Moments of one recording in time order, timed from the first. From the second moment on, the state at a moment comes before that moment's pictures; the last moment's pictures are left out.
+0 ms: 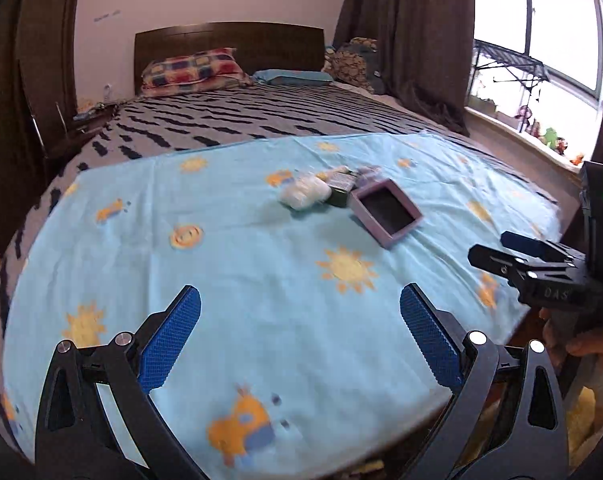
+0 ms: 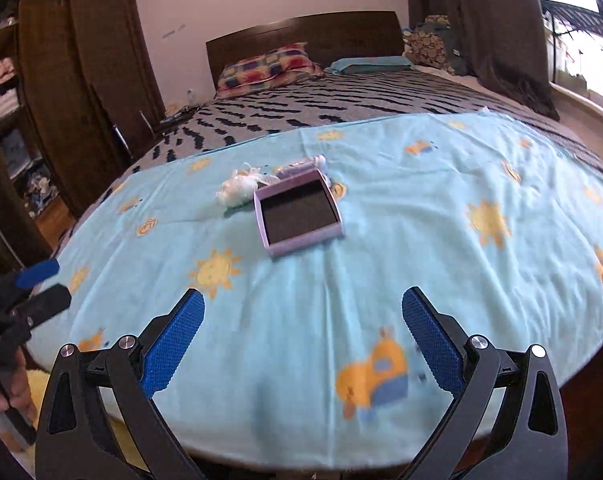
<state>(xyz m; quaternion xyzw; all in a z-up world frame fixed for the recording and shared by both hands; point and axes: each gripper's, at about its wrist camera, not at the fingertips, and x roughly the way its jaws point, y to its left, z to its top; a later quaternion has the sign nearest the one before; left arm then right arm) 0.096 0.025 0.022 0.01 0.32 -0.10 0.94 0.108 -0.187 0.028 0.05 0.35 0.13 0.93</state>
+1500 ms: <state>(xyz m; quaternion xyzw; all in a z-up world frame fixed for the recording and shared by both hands) 0.309 -0.029 -0.050 0.03 0.43 -0.13 0.89 0.185 -0.230 0.005 0.08 0.38 0.09 0.92</state>
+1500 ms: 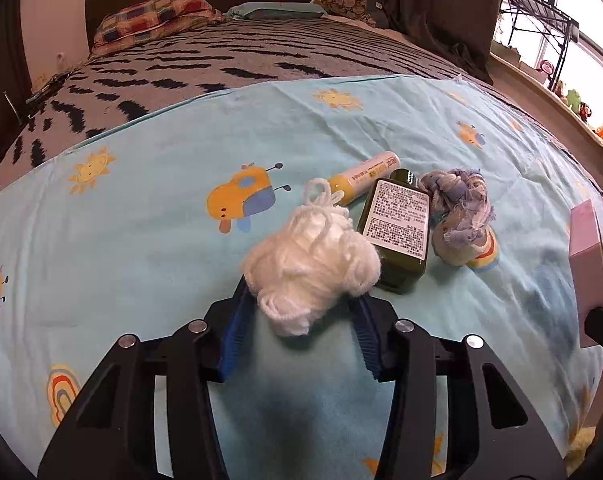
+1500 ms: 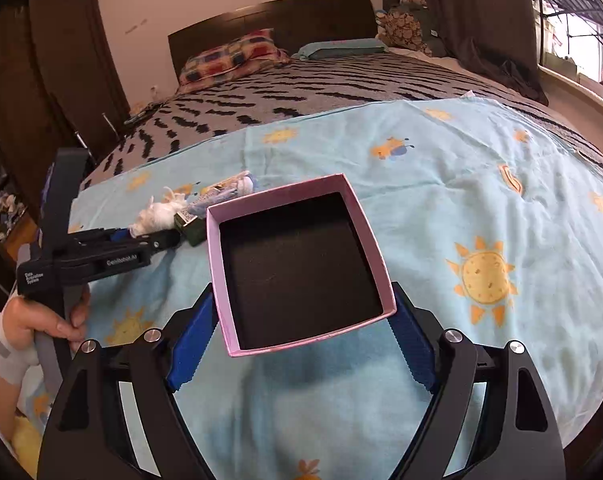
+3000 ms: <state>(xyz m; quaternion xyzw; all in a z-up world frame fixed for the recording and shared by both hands) -0.035 -0.037 -0.092 0.01 0.42 -0.23 0.88 -0.066 -0.222 -0.056 0.10 0.40 0.12 0.90</state>
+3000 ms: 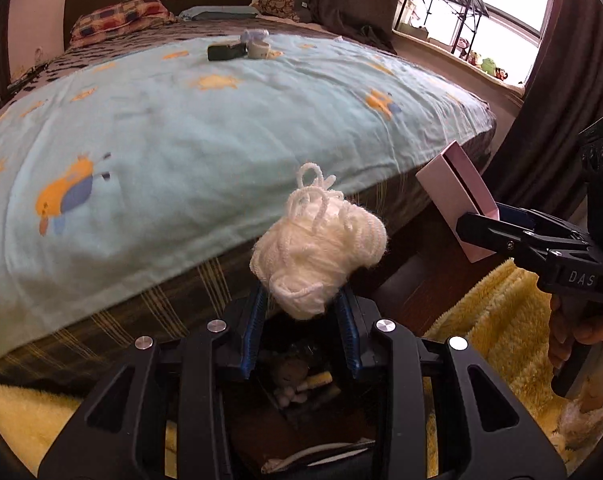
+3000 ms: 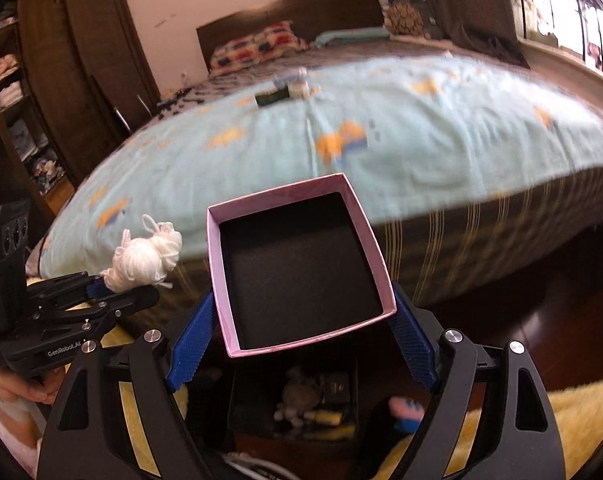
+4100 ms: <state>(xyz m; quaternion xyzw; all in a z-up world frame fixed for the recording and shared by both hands) -0.014 -0.058 -0.245 -0.01 0.58 -0.19 0.79 -0.035 -0.184 -0.193 0.14 0.55 0.09 0.82</state>
